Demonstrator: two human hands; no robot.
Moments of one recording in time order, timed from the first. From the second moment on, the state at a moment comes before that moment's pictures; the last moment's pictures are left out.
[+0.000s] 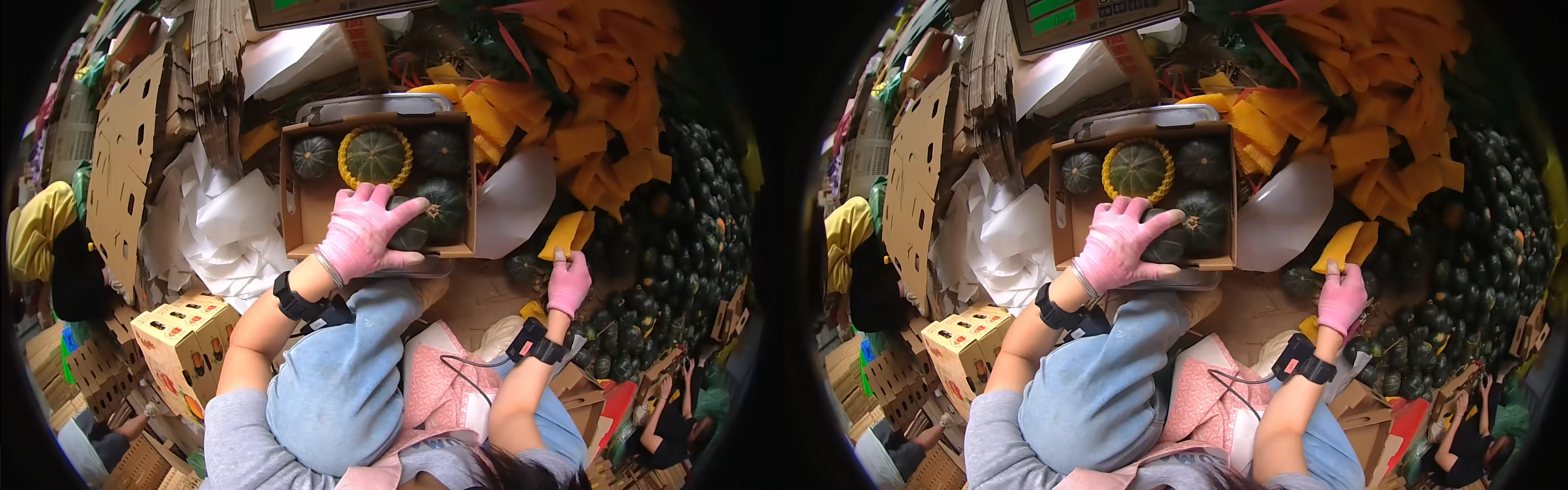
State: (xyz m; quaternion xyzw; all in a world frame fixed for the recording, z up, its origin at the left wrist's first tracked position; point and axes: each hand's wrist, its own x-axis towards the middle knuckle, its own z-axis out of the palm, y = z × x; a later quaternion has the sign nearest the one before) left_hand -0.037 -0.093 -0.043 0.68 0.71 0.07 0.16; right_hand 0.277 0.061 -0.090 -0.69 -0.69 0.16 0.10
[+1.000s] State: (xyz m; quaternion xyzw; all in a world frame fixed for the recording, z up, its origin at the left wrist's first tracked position) left_hand -0.033 -0.090 -0.007 0.36 0.52 0.56 0.54; right_hand 0.122 -0.038 -0.032 -0.33 -0.61 0.54 0.48
